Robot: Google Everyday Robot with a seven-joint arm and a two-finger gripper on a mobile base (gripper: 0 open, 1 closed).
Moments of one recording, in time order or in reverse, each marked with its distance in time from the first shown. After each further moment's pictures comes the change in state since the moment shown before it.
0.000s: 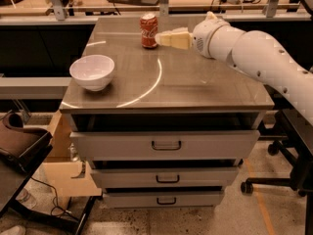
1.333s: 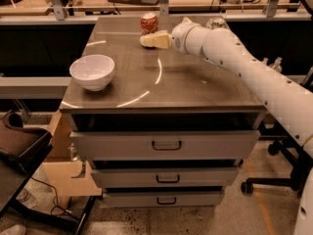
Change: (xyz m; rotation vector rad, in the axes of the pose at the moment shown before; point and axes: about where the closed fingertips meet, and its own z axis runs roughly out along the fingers) arm 0.048 -0.002 0.103 -0.070 0.048 0.024
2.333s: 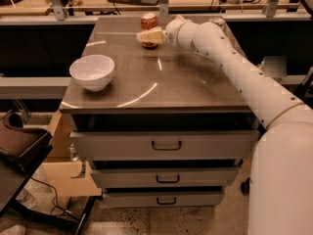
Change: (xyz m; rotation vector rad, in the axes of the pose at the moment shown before) arm 0.009 -0.023 0.064 -0.012 0.009 -0.017
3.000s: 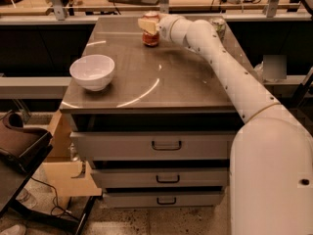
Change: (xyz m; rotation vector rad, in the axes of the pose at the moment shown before) arm -0.015 -0.001 0.034 -0.026 -0.080 0.095
